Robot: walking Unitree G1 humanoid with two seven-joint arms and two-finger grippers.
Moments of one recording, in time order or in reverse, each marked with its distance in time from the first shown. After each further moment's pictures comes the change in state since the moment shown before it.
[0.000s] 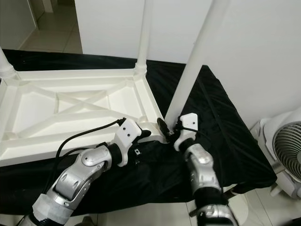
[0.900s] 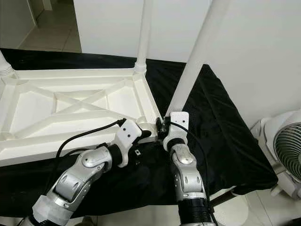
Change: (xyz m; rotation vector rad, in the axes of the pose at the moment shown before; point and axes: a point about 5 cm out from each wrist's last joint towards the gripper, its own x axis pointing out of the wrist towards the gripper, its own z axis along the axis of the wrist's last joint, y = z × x) left arm 0.000 -0.003 0.000 -0.002 -0.006 -0.005; right arm -0.003 0.028 0.013 0.007 0.150 -0.260
